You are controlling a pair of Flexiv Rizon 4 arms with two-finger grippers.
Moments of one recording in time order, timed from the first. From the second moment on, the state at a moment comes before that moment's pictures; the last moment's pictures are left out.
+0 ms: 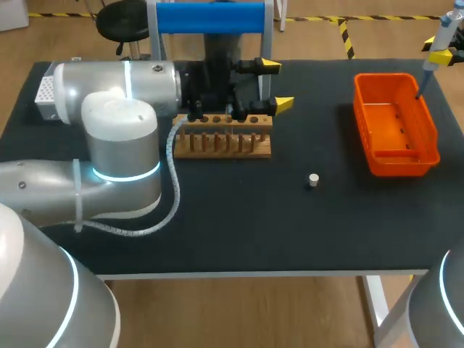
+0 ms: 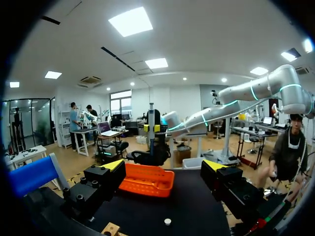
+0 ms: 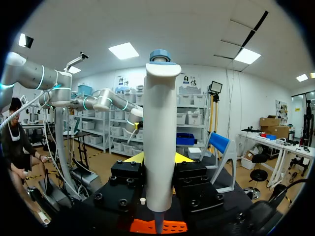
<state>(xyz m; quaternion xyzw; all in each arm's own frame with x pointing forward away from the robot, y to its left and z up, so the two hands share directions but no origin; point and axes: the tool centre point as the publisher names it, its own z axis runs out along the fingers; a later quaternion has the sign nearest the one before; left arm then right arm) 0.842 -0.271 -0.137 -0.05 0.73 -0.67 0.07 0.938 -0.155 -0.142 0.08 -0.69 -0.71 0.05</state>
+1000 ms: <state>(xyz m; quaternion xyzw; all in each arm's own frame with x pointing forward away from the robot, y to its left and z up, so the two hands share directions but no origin) 0.834 -0.243 -0.142 -0.08 0.73 -0.68 0.07 0.938 -0.155 -0.142 0.08 -0.69 -0.71 0.05</state>
